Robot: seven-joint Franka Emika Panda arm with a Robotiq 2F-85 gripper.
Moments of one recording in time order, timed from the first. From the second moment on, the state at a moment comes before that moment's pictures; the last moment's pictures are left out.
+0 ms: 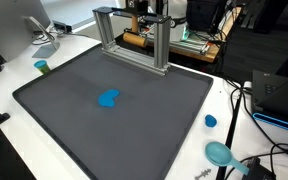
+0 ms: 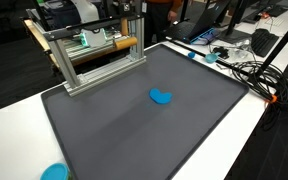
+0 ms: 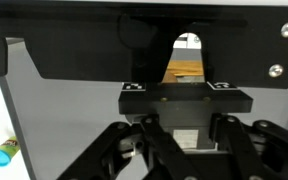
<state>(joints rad) -0.01 -0.52 0.01 -2.54 -0.08 2.10 0.03</state>
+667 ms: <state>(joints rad) 0.00 -0.59 0.01 -2.63 -0.08 2.10 0.03</state>
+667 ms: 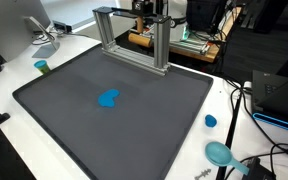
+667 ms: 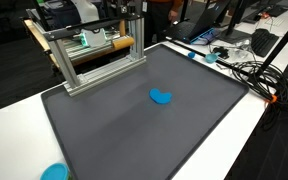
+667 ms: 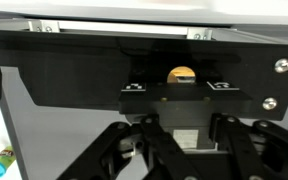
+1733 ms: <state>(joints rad) -0.01 -0.72 0.02 -2.68 -0.07 2.10 0.09</state>
